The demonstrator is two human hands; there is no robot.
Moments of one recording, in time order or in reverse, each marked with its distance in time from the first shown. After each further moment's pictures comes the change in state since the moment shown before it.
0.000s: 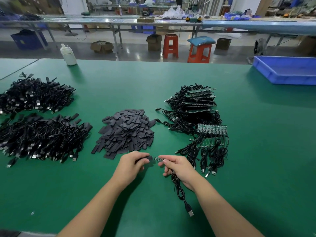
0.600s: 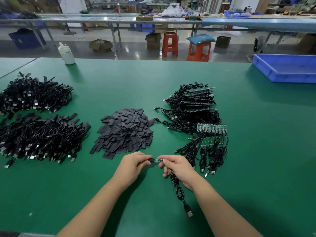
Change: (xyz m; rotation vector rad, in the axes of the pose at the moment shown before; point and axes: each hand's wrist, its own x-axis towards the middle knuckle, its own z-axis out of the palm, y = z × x) left_hand 0.002 0.005 0.004 0.104 -0.025 0.157; right_hand 0.001 0.002 0.000 0.012 0.002 0.001
